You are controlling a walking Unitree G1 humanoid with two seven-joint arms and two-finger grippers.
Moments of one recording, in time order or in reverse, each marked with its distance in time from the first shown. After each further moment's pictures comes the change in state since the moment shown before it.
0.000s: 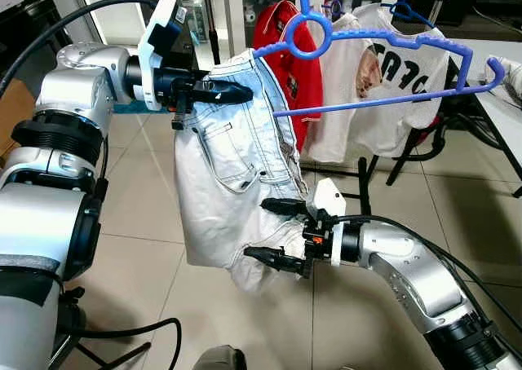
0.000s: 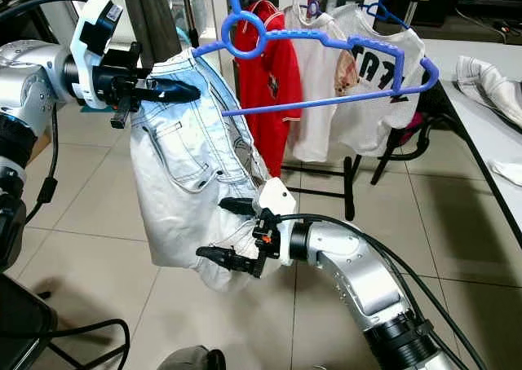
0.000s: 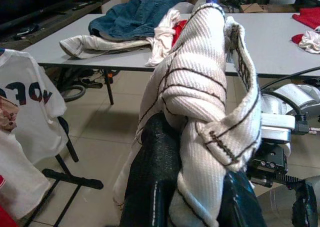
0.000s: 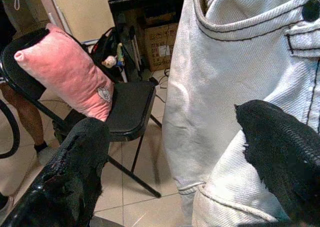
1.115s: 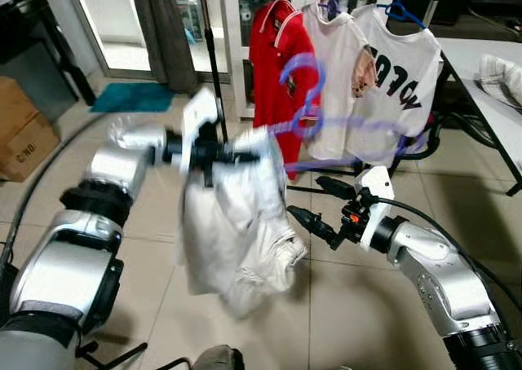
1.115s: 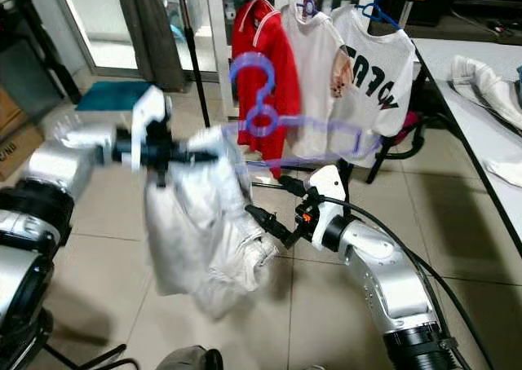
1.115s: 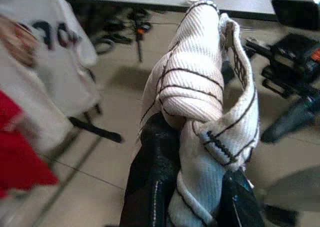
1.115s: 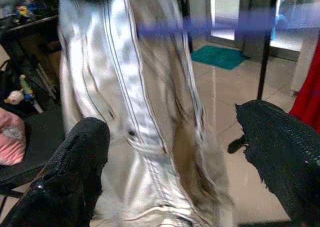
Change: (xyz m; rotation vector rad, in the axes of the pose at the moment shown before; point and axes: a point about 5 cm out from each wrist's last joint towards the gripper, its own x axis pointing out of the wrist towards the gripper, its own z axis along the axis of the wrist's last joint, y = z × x) left arm 0.033 -0.015 -0.086 -0.022 0.164 0.199; right arm -0.044 -0.031 -0.016 0.098 0.000 -0.447
